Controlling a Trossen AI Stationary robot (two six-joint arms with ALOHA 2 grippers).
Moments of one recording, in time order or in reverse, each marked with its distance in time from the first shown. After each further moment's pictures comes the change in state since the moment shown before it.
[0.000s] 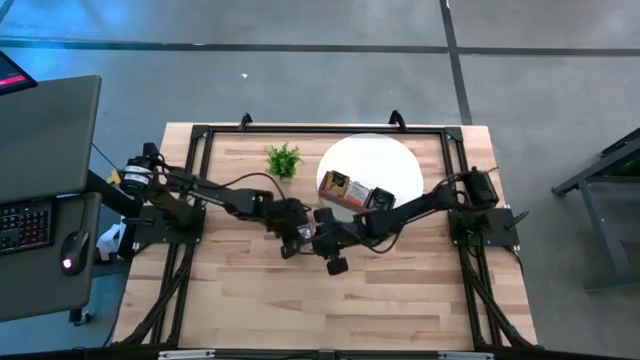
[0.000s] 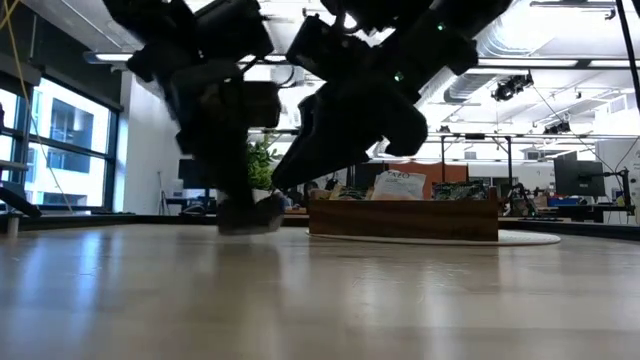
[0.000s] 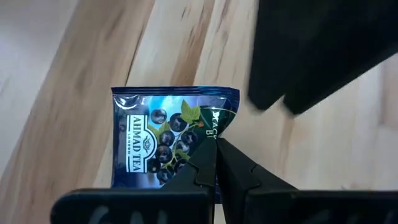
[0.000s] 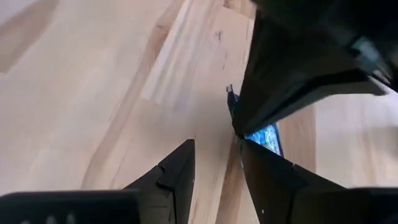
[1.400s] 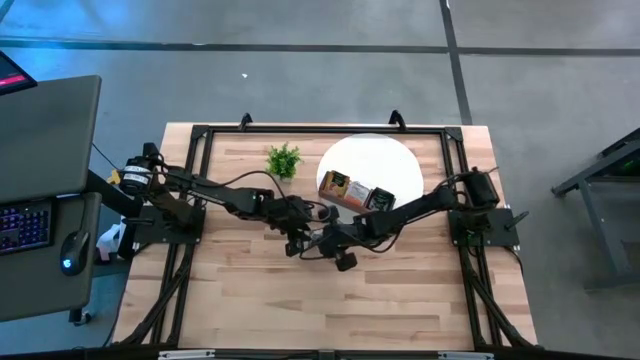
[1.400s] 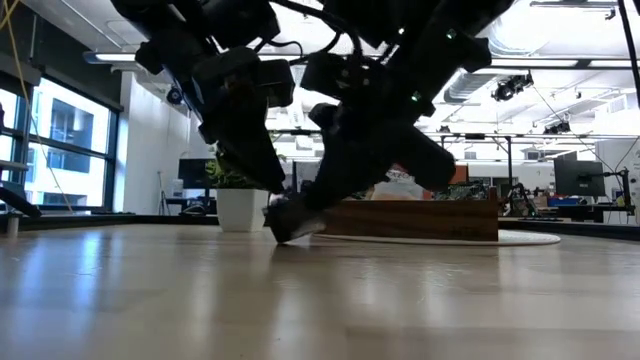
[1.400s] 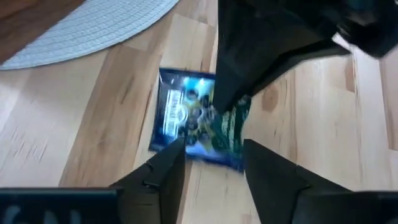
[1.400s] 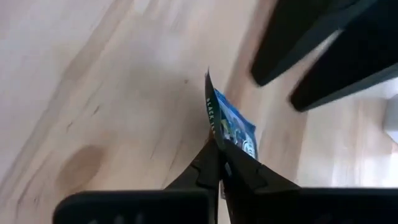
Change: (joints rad) left arm 0.000 -0.006 0.032 0.057 -0.085 0.098; right arm 0.017 -0.004 -0.001 -0.168 0.104 -0.120
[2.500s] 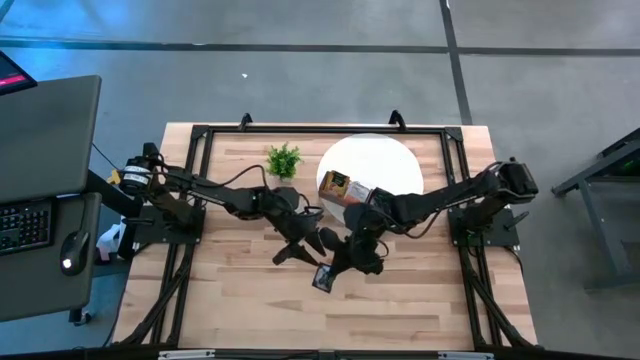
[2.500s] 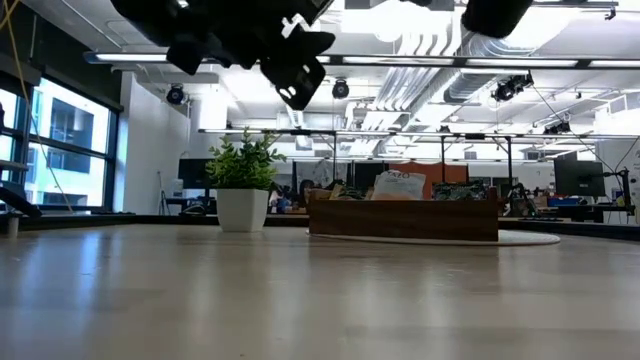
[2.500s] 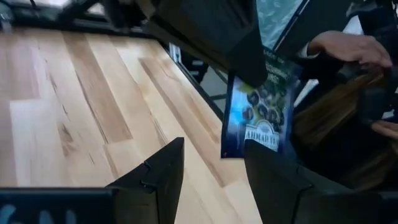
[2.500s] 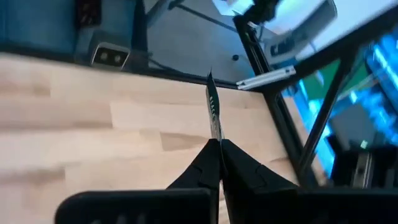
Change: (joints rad) left arm -0.001 -0.001 0.001 0.493 0.560 0.193; right arm -0.004 -0.300 0.001 0.044 -0.744 -0.705
